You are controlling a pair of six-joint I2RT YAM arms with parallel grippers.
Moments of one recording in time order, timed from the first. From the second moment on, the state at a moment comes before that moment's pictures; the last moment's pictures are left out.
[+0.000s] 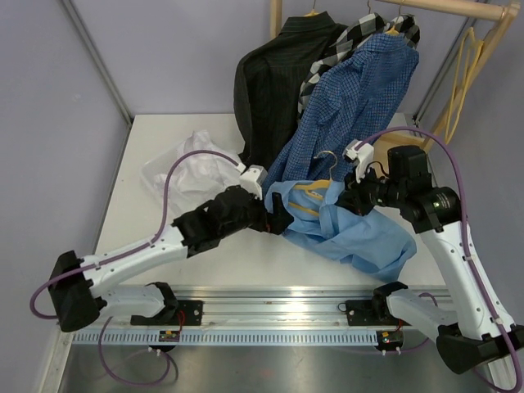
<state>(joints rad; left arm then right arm) -0.96 1.14 0.90 -0.17 -0.08 -0.60 0.30 1.00 1.28 -0.96 -0.52 -0.26</state>
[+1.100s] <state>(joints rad) -1.01 1.15 1.11 -0.55 -0.63 -0.36 0.28 0.85 1.29 -1.11 -0.67 -0.69</state>
